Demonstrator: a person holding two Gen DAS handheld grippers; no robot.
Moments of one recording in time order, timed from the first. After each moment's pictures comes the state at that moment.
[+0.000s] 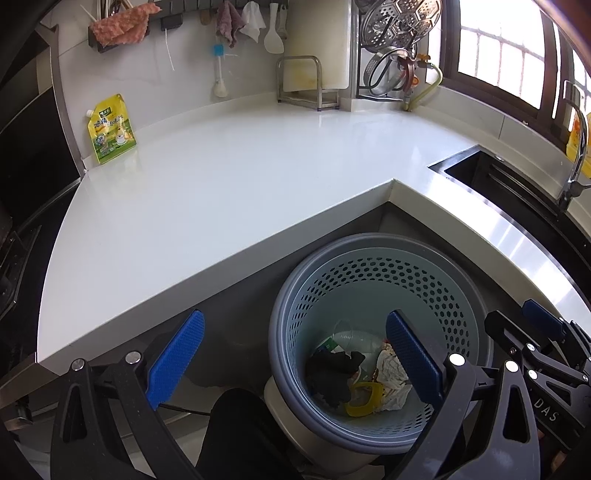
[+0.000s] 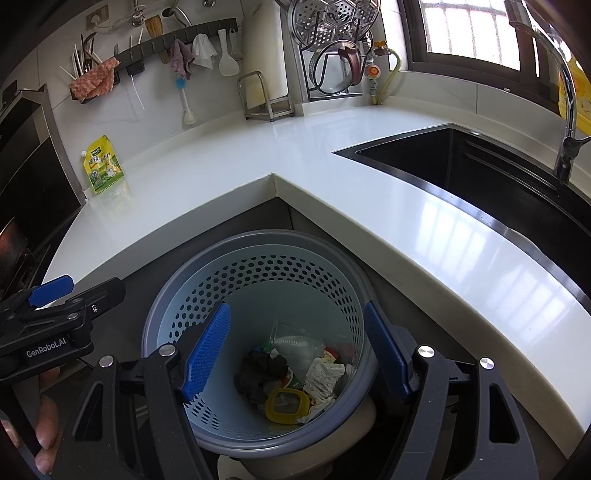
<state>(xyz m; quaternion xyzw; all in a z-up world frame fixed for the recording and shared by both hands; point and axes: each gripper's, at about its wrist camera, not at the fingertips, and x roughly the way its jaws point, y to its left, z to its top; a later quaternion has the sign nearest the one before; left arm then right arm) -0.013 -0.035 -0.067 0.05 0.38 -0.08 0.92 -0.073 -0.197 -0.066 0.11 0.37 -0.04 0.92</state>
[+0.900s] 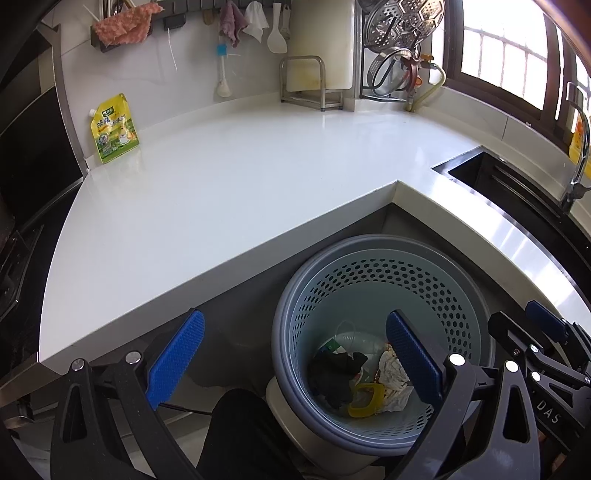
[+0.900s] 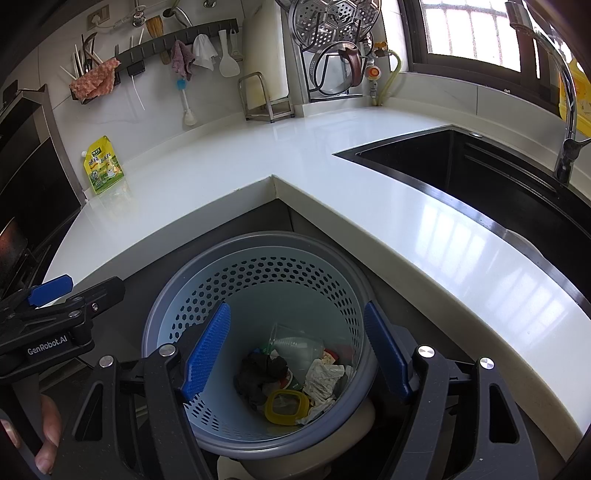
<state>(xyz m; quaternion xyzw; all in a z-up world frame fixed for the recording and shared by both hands) -0.012 -0.034 -0.065 0.05 0.38 -0.08 0.92 -0.073 -0.196 -0.064 0.11 0.36 -0.04 0.92</state>
